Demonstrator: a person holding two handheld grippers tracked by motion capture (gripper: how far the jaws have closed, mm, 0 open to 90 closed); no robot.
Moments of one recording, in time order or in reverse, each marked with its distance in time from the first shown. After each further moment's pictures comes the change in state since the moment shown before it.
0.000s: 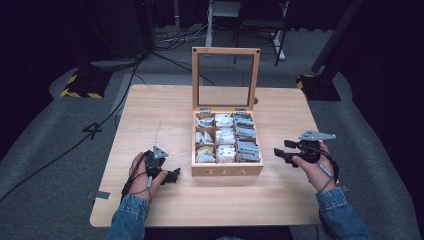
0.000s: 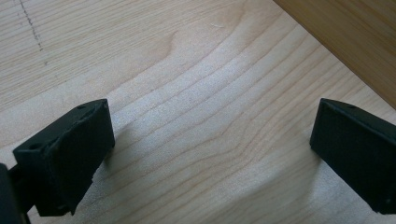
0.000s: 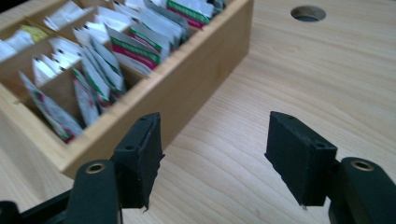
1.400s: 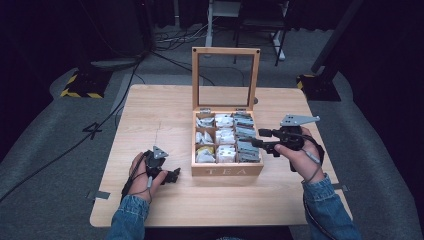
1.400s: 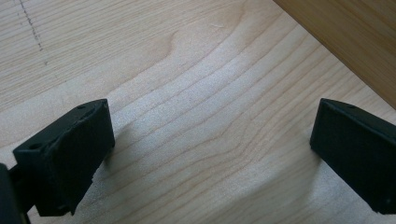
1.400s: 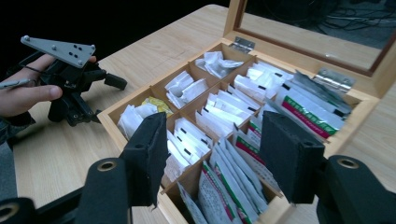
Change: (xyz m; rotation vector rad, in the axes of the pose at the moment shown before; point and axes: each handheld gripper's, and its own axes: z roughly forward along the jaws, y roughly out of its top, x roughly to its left) left arm 0.000 0.000 0.000 0.000 0.000 0.000; right arm 0.065 0.077 0.006 -0.058 0.235 -0.079
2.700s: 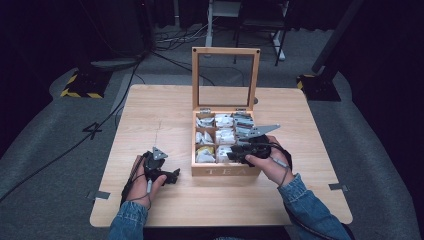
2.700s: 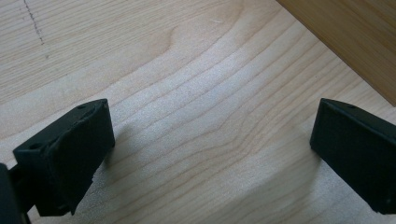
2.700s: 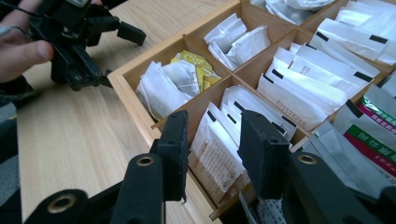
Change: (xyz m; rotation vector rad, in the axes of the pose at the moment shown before) left arm -0.002 -0.003 -0.002 0.001 0.007 -0.003; right arm 0.029 -0.020 0.076 0.171 0.100 -0.023
